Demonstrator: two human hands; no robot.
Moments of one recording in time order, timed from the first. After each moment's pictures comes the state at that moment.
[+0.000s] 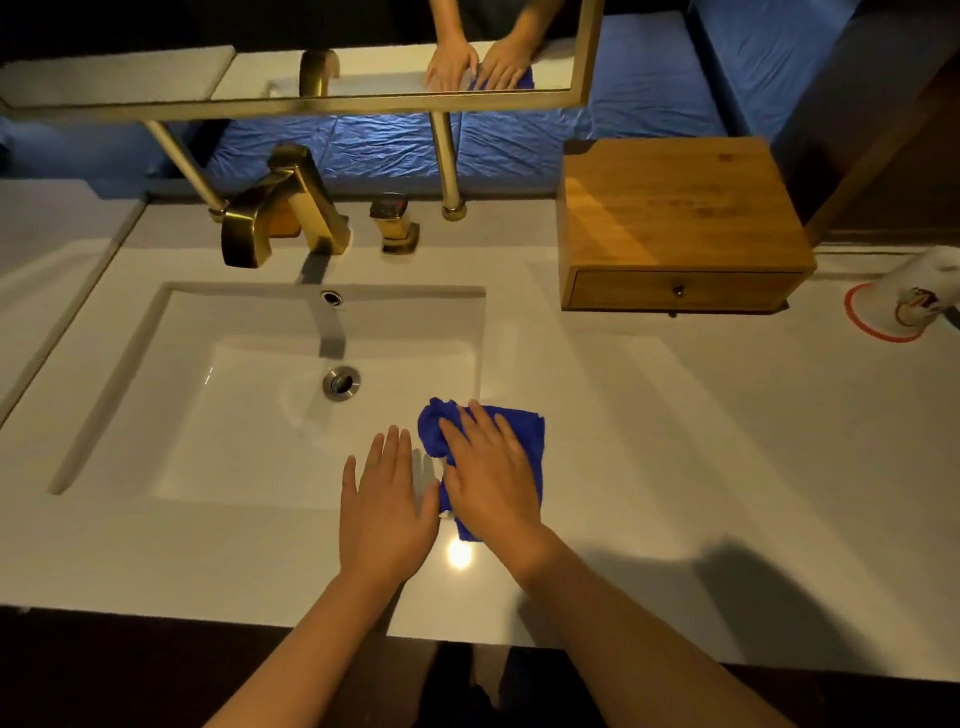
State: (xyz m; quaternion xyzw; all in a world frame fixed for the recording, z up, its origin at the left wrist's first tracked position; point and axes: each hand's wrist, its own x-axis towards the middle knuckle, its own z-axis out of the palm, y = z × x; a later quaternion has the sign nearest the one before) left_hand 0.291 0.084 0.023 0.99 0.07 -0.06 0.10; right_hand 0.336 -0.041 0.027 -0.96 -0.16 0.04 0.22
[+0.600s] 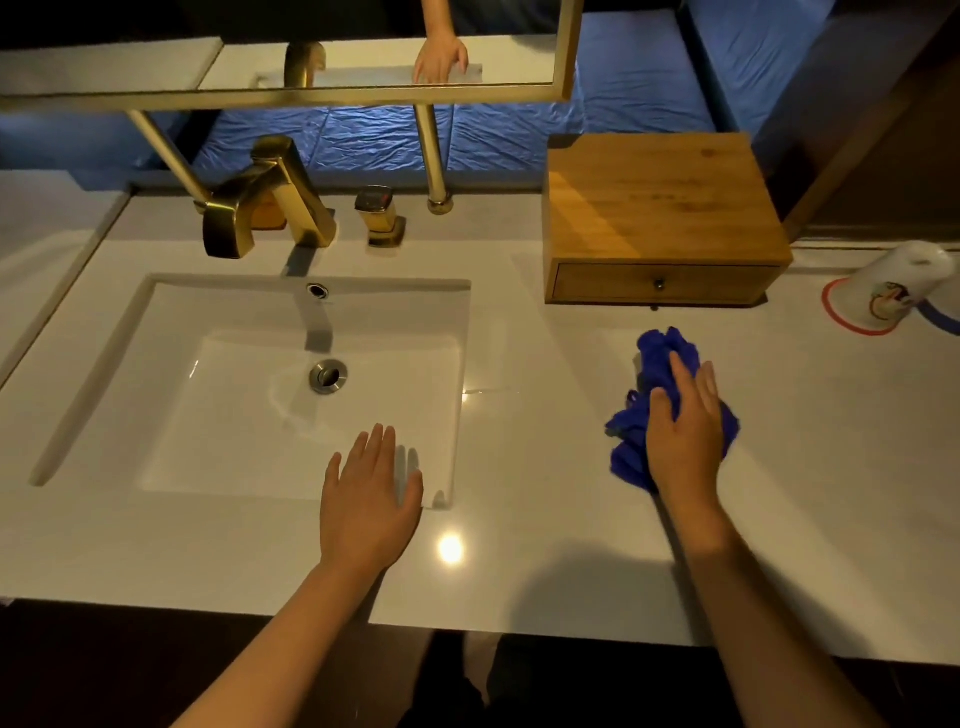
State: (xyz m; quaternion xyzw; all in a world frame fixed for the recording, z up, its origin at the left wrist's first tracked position) left_hand 0.288 0.084 0.028 0.99 0.08 -0.07 0.12; right_hand 0.360 -0.216 0.047 -0.89 0.16 -0.11 0.41
